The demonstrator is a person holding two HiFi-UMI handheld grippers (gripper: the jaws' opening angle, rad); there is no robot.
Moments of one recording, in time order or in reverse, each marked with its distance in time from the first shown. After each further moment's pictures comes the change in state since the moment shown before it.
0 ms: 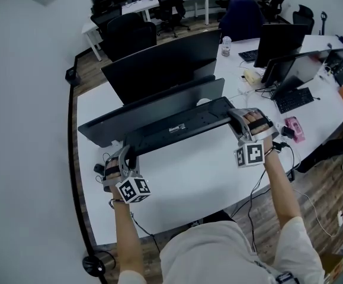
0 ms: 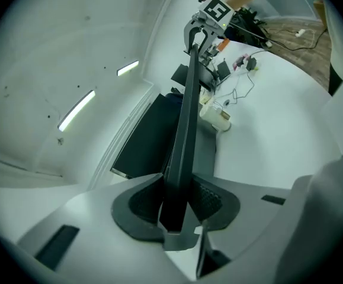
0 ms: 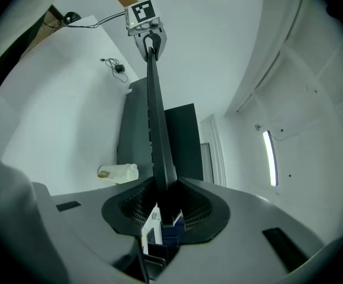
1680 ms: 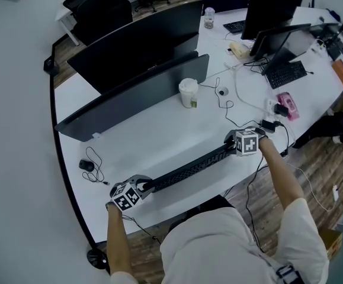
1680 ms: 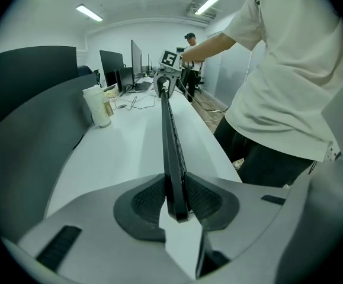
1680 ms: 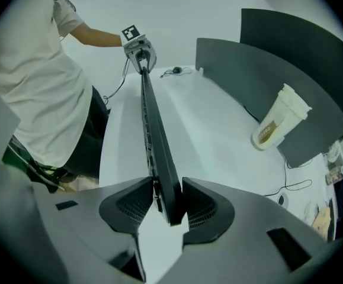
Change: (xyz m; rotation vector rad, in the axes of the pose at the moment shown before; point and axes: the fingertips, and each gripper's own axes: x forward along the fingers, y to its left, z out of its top) left arm -0.060 -0.273 -0.028 -0.245 -0.175 -1.210; right arm -0.045 0.306 -0.040 0.461 -0.102 1.290
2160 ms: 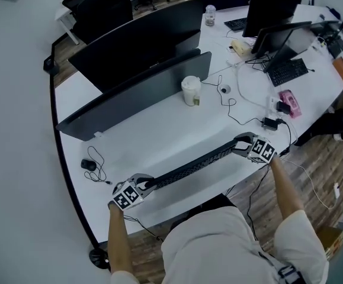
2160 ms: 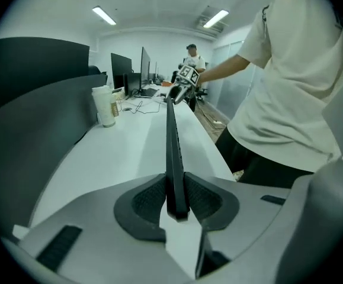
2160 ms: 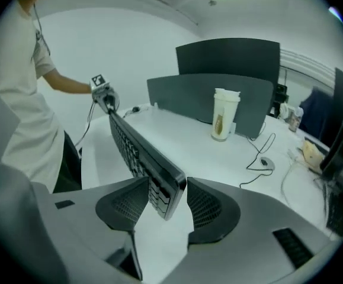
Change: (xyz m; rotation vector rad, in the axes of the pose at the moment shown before) left arm -0.006 0.006 0.005 -0.064 -0.115 -0.017; right arm -0.013 -0.008 -0.024 0.429 -0.394 -0.288
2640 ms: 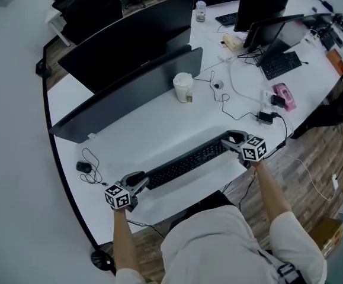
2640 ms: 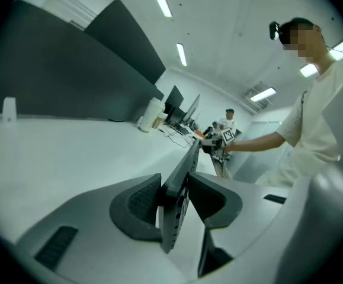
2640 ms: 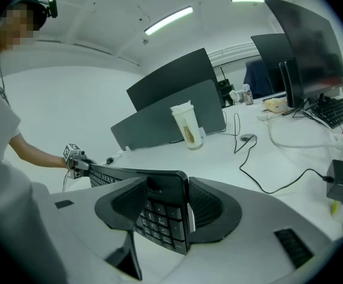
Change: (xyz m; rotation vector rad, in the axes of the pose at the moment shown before) left arm -0.012 0.050 -0.015 -0.608 -0.470 0.105; right arm 0.010 -0.023 0.015 0.526 -0.380 -0.129
